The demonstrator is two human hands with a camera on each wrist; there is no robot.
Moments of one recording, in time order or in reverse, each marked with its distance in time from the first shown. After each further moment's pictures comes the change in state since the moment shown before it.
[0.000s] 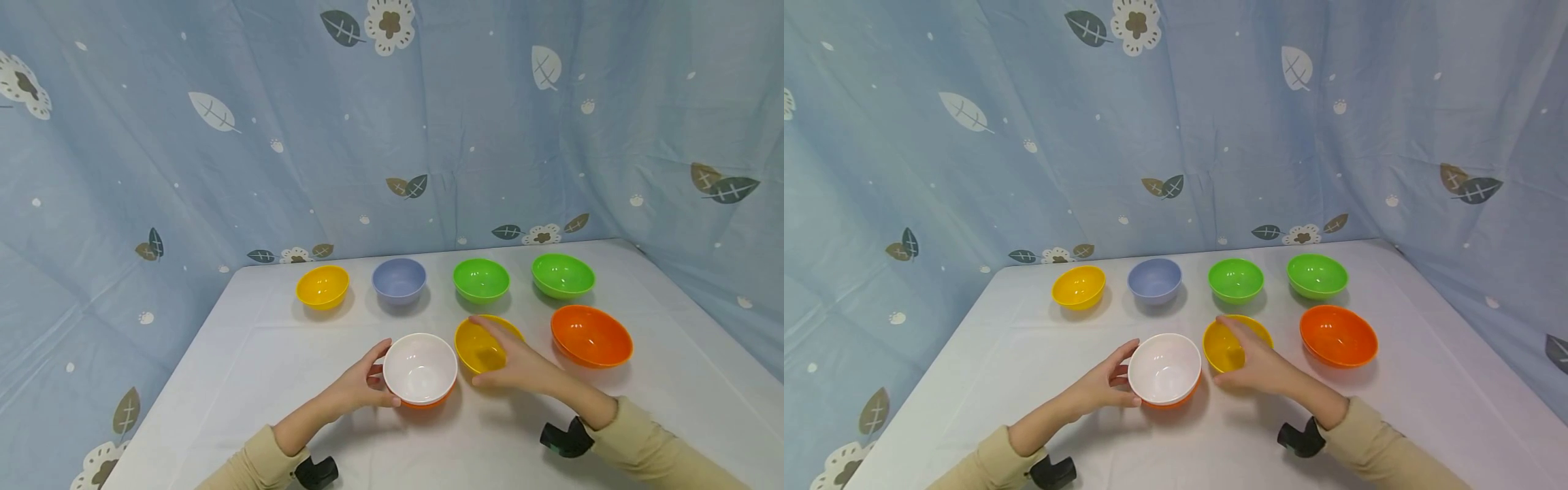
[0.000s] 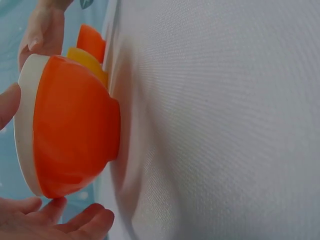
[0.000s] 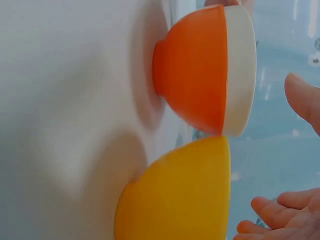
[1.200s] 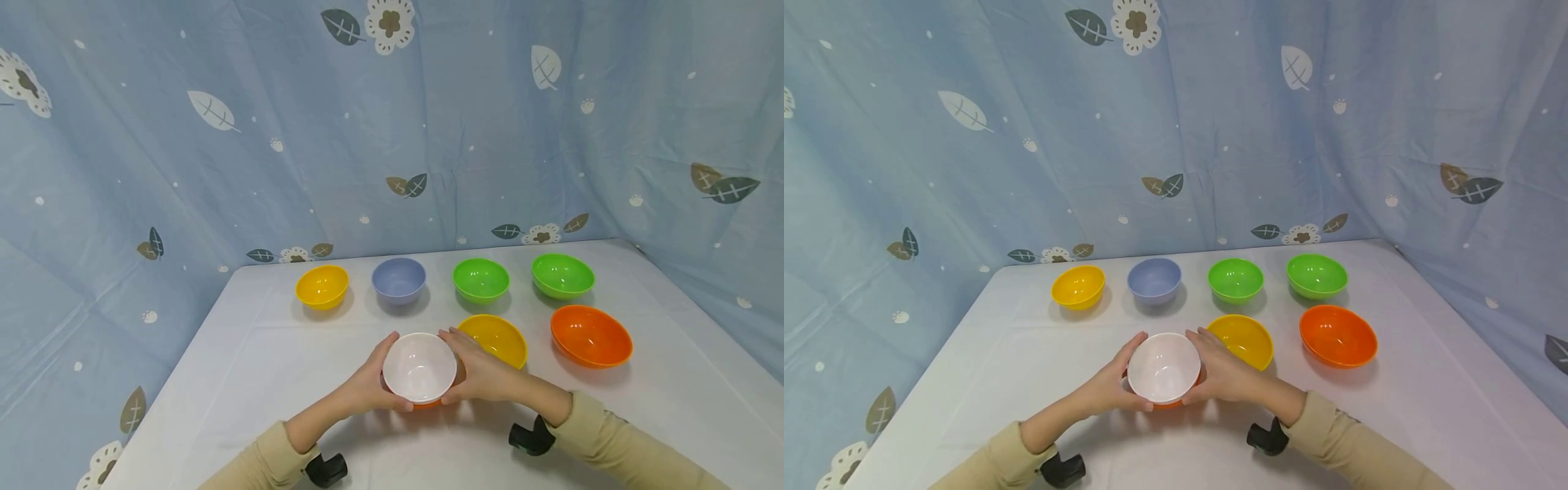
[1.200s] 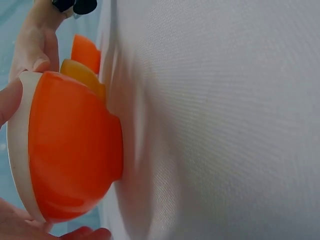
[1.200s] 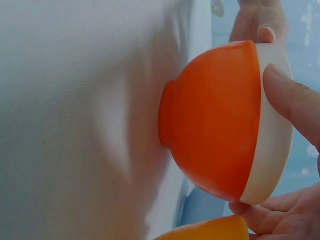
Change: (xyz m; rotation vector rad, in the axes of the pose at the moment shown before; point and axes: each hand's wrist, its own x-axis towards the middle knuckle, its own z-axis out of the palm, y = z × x) left_hand 0.009 0.007 0.014 0.143 0.045 0.062; right_hand 0.022 -0.020 0.036 -0.050 -0.146 0.018
